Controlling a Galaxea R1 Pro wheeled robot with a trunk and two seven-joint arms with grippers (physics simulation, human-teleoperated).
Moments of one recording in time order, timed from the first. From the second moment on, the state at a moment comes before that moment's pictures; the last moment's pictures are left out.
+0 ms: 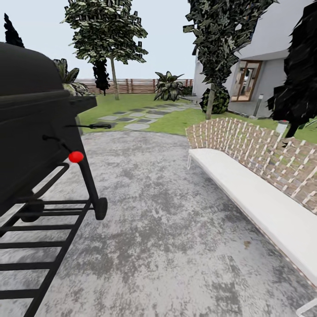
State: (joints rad) left arm -0.22 0.05 0.14 -0.32 0.02 -0.34 0.00; right arm -0.12 -0.05 -0.01 -0.45 0.01 -0.36 0.00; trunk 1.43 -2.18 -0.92
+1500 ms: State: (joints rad) left arm -0.22 0.05 0.14 -0.32 0.02 -0.34 0.00; right arm -0.12 -0.05 0.00 -0.45 0.01 -0.39 0.00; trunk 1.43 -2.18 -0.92
